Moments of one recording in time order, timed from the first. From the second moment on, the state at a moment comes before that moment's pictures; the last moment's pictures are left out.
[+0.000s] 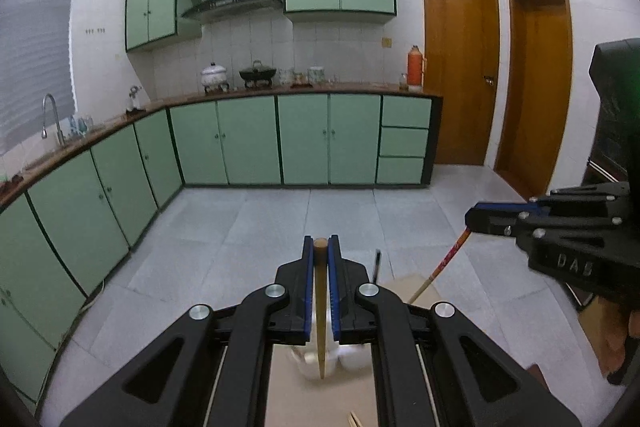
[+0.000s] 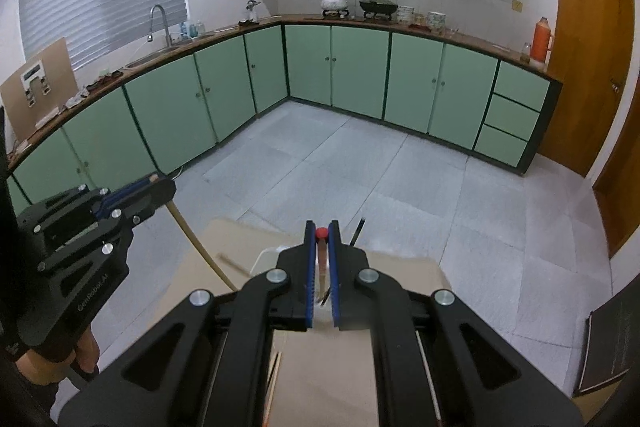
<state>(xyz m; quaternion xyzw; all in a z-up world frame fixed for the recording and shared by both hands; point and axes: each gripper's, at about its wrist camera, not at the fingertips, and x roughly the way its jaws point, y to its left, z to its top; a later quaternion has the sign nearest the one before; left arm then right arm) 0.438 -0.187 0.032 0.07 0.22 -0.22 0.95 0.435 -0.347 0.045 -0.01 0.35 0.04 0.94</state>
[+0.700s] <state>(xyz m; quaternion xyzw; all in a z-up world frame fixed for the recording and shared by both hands) 0.491 -0.184 -0.054 0.07 0.26 -0.18 0.94 0.464 -0.377 -0.058 0.04 0.40 0.02 0.92</state>
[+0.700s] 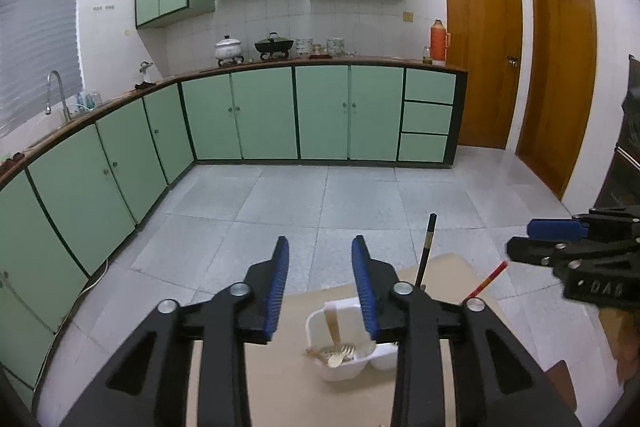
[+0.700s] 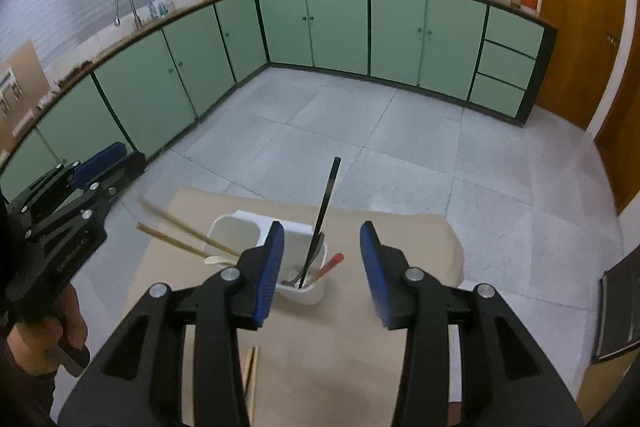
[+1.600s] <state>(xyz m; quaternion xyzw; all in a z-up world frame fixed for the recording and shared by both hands) 0.242 -0.063 -0.255 0.01 0.37 -0.14 0.92 0.180 -0.259 -0.305 0.05 0.43 0.09 0.90</state>
